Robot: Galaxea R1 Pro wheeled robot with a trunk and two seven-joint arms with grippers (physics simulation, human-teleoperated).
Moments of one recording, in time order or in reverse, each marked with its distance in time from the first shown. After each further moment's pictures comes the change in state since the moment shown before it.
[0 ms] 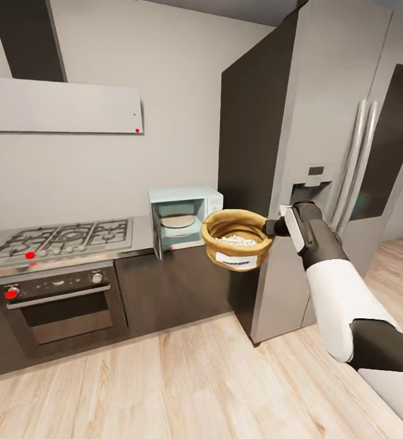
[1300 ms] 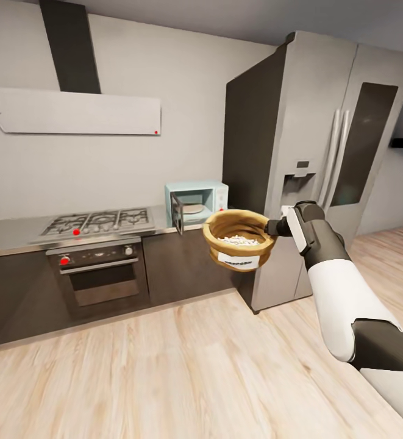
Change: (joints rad) left arm 0.000 -0.002 0.000 -0.002 -0.001 -0.004 0.001; right arm 0.000 -0.011 -0.004 0.002 0.000 0.000 -0.002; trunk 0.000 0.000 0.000
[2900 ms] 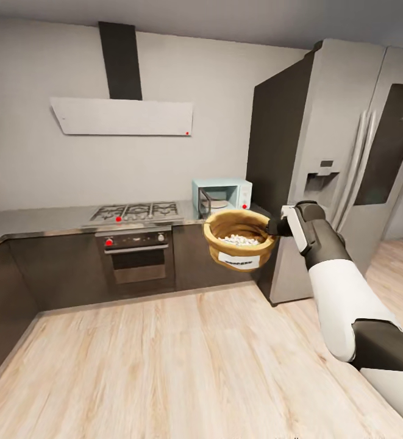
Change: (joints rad) left arm 0.000 -0.006 -0.006 0.001 -0.016 -0.011 -0.001; right arm 0.000 -0.002 -0.002 -0.002 0.001 0.000 0.000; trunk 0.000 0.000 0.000
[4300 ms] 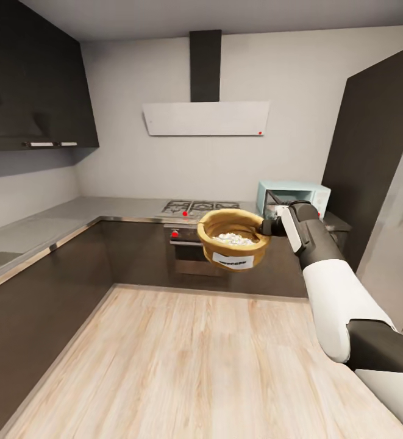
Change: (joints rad) left arm 0.000 0.003 0.006 0.002 0.010 0.001 0.011; right arm 0.000 0.031 0.002 0.000 -0.001 0.000 0.002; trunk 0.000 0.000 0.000
